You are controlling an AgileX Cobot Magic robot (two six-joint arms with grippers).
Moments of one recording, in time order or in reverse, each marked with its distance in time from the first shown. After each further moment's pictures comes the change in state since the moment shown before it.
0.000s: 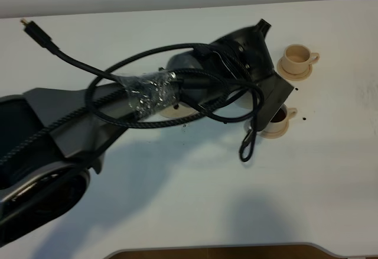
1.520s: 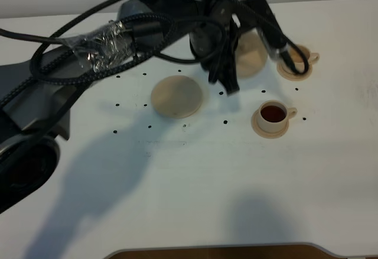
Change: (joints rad) left arm 0.151 -0.027 -0.183 -0.415 0.174 -0.586; right arm 0.000 0.000 0.000 0.000 0.000 0.001
